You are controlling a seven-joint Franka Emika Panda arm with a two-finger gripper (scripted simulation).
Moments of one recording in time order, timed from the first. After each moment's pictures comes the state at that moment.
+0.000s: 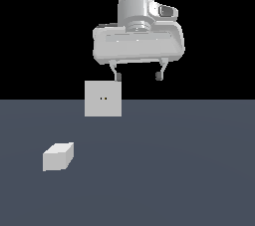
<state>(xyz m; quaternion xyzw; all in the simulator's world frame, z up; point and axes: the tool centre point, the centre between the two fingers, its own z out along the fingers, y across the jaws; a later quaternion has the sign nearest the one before) -0.009 -0.026 0.149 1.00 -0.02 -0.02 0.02</state>
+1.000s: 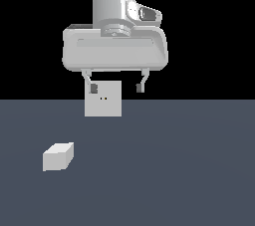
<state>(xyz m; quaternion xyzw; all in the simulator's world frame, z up) -0.043 0.022 0.120 1.00 0.01 0.01 0.01</state>
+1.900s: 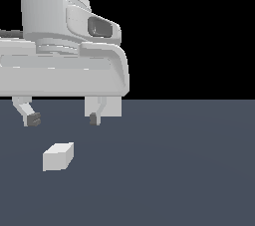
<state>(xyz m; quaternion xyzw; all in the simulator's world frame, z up) -0.099 0.099 0.067 1.00 0.06 0.06 0.00</state>
